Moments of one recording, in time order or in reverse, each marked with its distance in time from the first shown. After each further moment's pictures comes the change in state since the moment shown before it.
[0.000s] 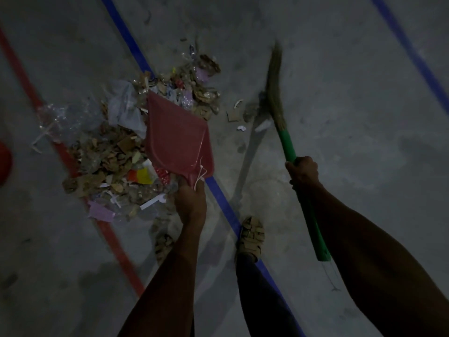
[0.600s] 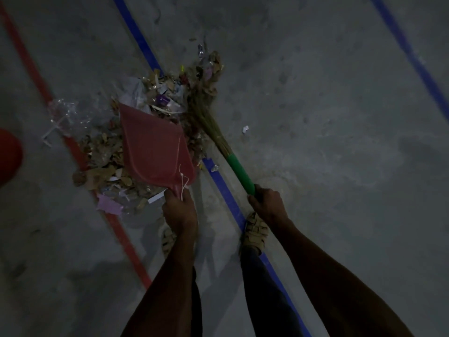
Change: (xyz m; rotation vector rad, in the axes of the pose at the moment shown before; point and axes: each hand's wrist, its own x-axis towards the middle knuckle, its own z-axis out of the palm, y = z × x) left_hand -0.012 -0.033 -0.060 0.112 0.121 -0.198; right_hand -0.121 0.010 0.092 -0.252 -0.224 -0.453
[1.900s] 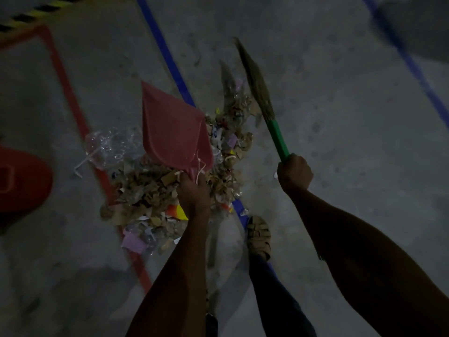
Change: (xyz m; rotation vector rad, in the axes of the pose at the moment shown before) left_hand 0.209 0.120 -0.036 -0.147 -0.005 0.105; right_hand 0.214 -0.193 -0.085 -0.237 0.451 0.280
